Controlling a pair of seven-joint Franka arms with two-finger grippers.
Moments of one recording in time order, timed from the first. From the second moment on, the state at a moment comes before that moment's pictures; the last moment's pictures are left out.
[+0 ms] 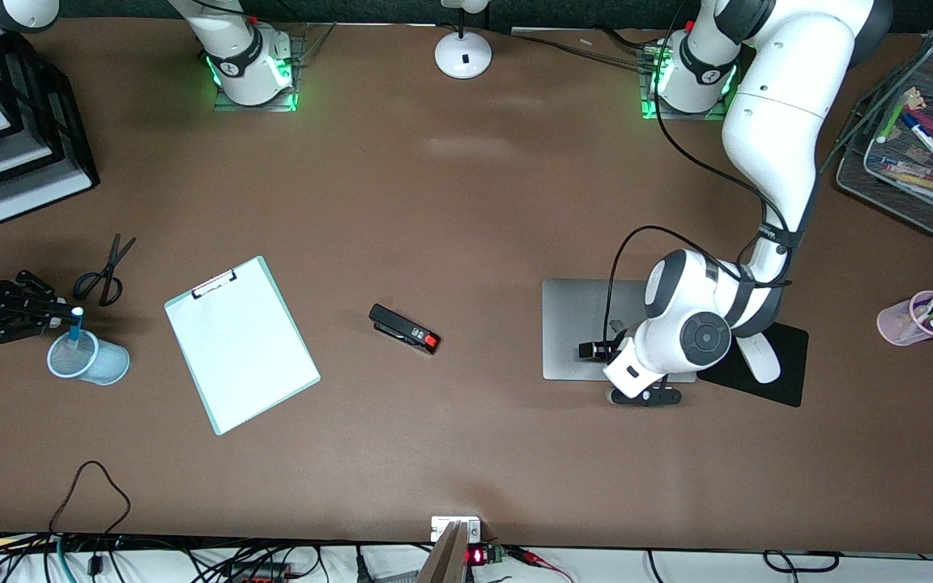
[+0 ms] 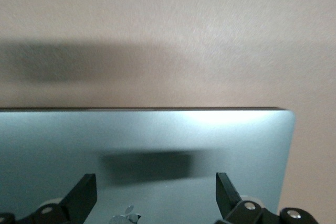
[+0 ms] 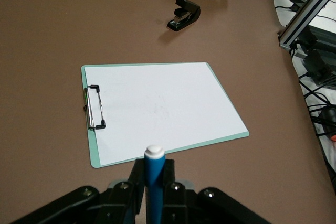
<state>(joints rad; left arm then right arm) -0.18 0.83 -0.16 -1.39 -0.07 2.14 -0.28 -0.46 0.76 -0.09 -1.32 0.77 1.56 -2.64</state>
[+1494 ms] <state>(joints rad) -0.09 0.20 -0.12 -1.43 0.09 1.58 -0.15 -0.48 0.79 -0.09 -1.28 0.79 1.58 -2.35</state>
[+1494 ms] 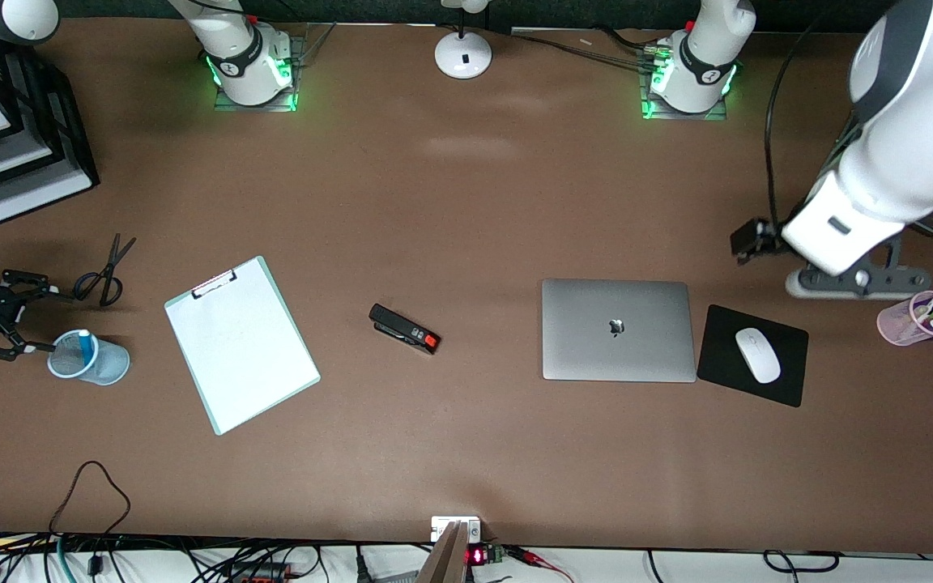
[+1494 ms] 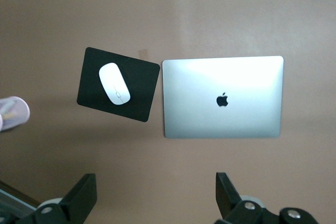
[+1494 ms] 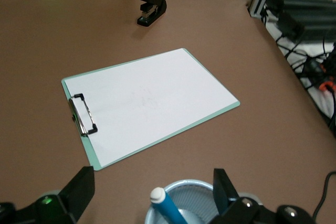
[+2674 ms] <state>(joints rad) -0.04 -0.06 -0.12 -1.69 0.02 1.58 -0.03 -0.09 0.30 -0.08 -1.46 0.31 1.56 -0.68</state>
